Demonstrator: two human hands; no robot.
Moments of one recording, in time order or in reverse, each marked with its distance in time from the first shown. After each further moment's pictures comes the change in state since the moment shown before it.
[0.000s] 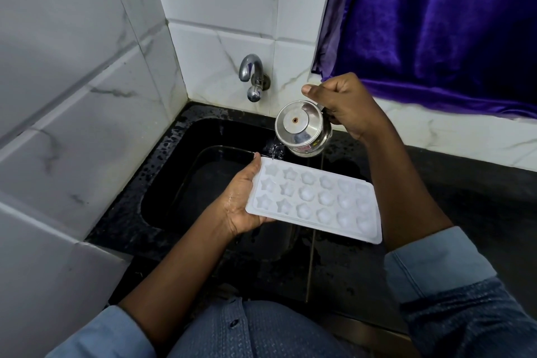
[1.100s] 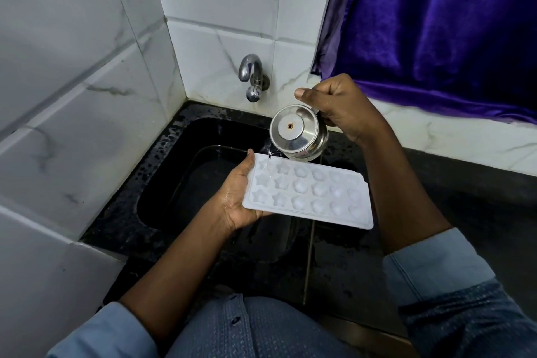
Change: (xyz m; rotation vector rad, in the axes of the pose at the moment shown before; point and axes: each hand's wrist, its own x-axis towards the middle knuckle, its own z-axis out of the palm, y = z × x) left_hand 0.013 0.008 -0.008 -0.024 0.039 0.052; right_hand -0.006 -0.017 0.007 -0.053 -0.073 -0.029
